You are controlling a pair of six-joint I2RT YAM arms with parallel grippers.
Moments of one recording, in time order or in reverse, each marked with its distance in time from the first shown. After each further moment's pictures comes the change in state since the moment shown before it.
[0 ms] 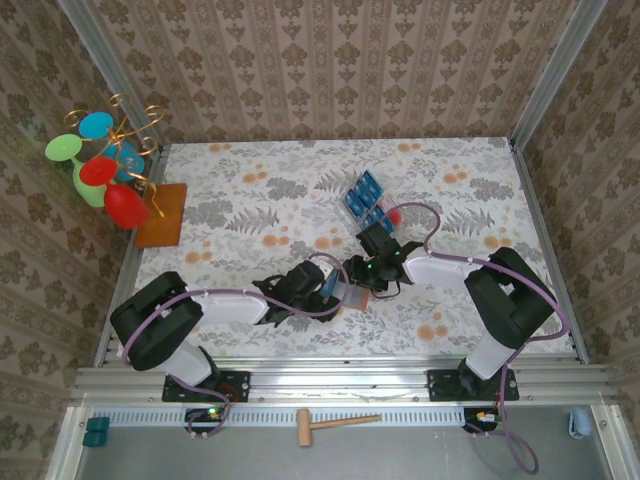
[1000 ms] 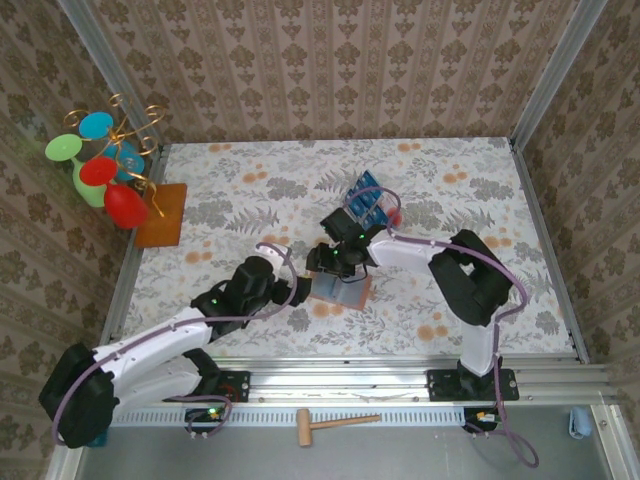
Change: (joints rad) left arm 0.166 -0.575 -0.160 -0.111 -0.019 -0.027; right arm 0.092 0.270 0.357 -0.065 -0.030 0.000
